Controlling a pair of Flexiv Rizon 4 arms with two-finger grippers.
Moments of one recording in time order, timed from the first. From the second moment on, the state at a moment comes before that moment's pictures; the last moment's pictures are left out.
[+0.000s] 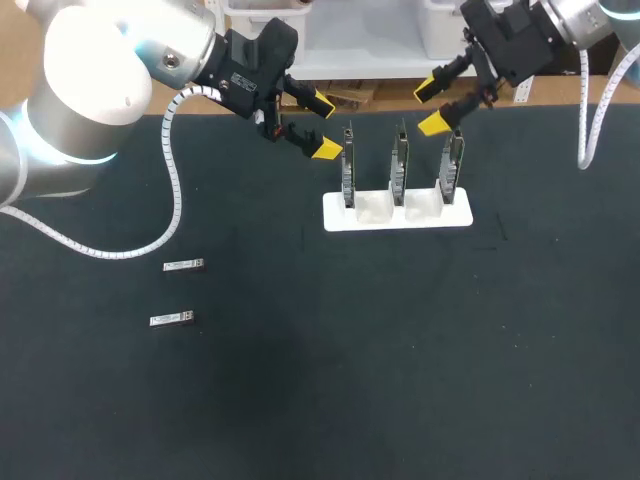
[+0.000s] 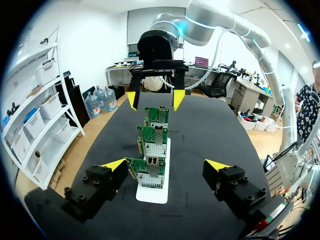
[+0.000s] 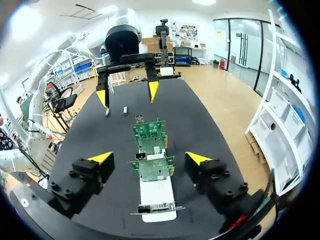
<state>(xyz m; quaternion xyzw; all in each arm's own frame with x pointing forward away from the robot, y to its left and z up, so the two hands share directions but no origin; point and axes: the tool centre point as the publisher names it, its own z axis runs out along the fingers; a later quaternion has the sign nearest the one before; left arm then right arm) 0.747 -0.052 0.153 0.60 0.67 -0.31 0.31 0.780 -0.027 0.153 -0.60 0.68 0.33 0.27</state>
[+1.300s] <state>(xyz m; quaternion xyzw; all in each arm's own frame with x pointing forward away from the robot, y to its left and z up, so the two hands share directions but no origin) 0.658 0.131 0.112 0.53 0.85 -0.02 0.03 0.780 -0.027 0.153 -0.60 0.68 0.33 0.27</state>
